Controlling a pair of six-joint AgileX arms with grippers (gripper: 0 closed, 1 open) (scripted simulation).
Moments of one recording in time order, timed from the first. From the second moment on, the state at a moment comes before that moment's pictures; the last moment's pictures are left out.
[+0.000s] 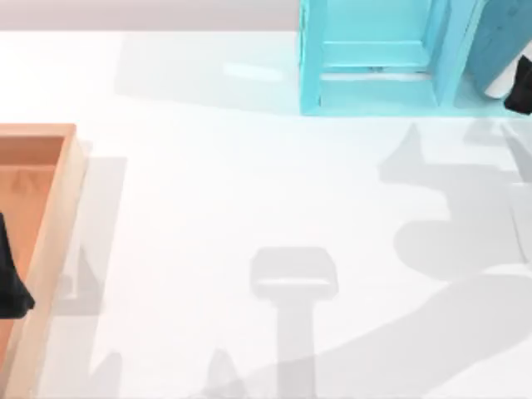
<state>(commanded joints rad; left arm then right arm) 0.00 0.00 0.00 0.00 0.00 0.00 -0.09 2.15 0.86 1.18 -0.13 0.39</state>
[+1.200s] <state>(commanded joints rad) 0.00 0.00 0.00 0.00 0.00 0.00 -0.07 2.37 1.26 0.99 -0.10 0.39</state>
